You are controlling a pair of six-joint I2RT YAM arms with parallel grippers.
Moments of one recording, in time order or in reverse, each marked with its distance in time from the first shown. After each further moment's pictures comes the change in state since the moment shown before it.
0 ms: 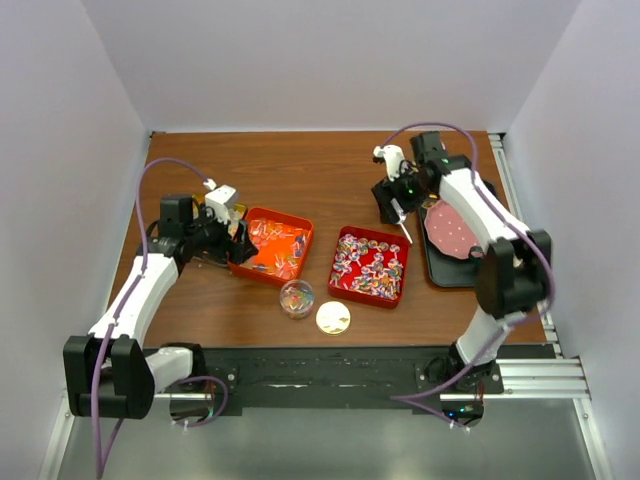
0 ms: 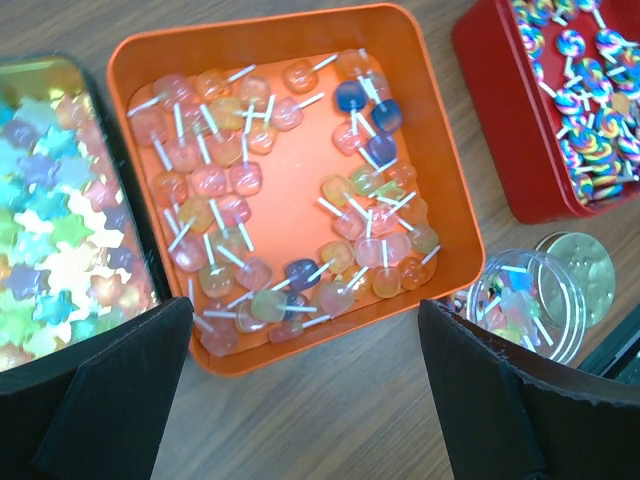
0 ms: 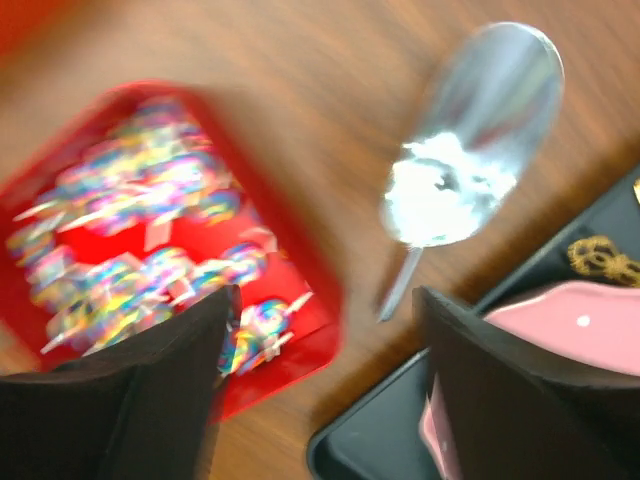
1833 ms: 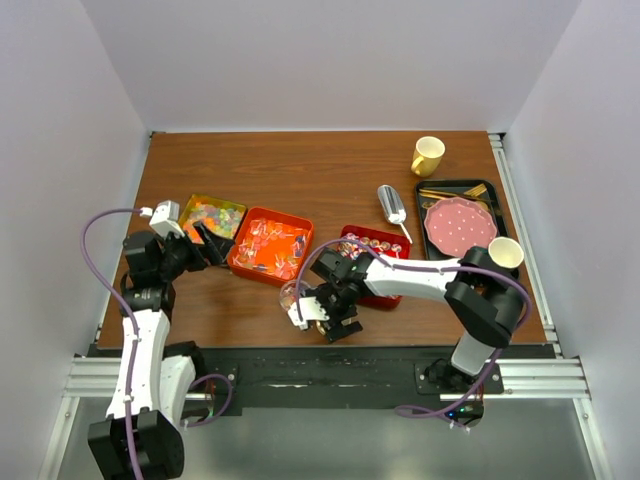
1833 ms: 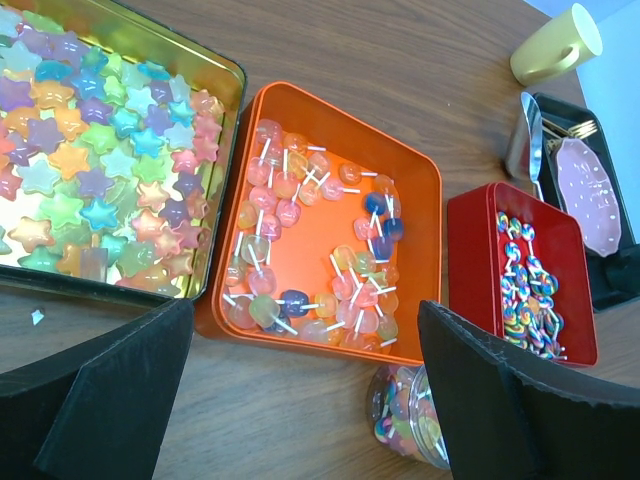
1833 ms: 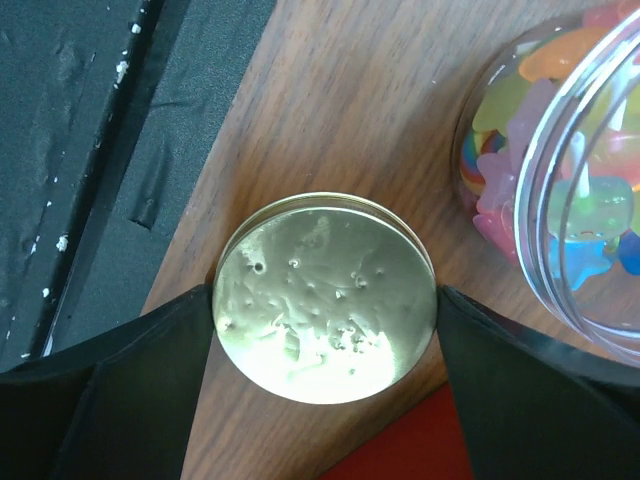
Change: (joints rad) left arm 0.259 -0.409 -0.293 0.219 -0.009 -0.539; right arm 0.753 -0.071 -0.528 0.234 -0.088 -0.618
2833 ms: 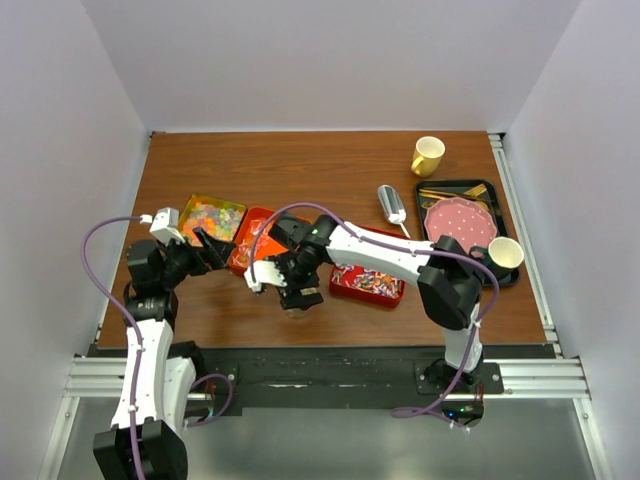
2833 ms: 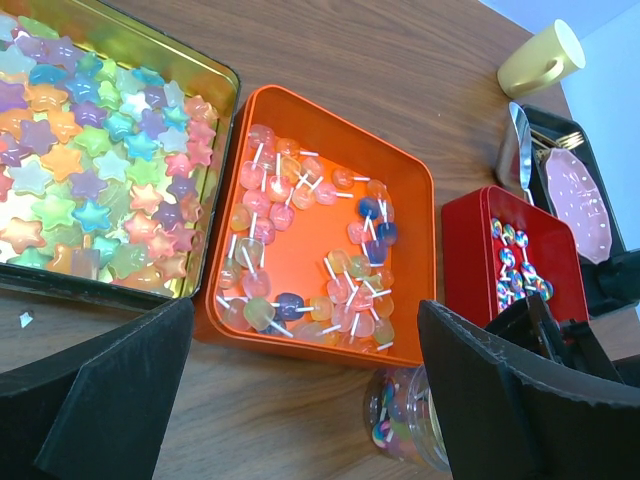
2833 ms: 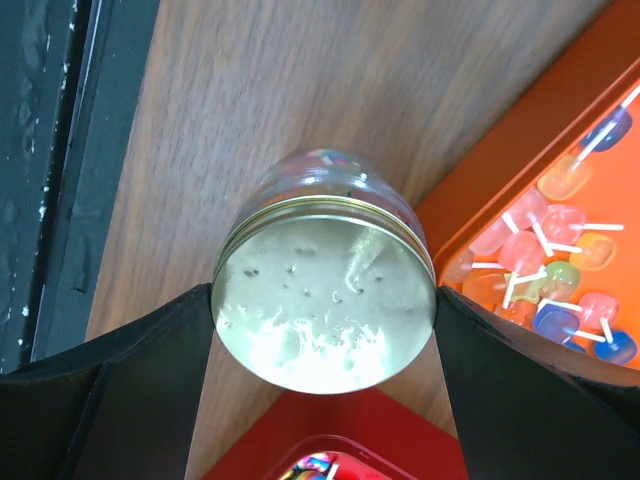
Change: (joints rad) left arm 0.003 -0.069 -0.077 0.065 0.003 -0.037; right arm 0.021 0.243 0.584 -0.288 0.038 0.134
